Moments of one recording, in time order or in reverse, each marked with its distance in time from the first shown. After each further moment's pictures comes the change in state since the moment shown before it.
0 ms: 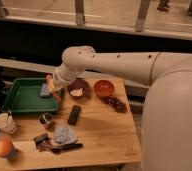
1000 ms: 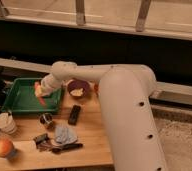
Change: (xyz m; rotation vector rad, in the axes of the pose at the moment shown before) arm -0.035 -0.007 0.148 -0.152 -0.029 0.112
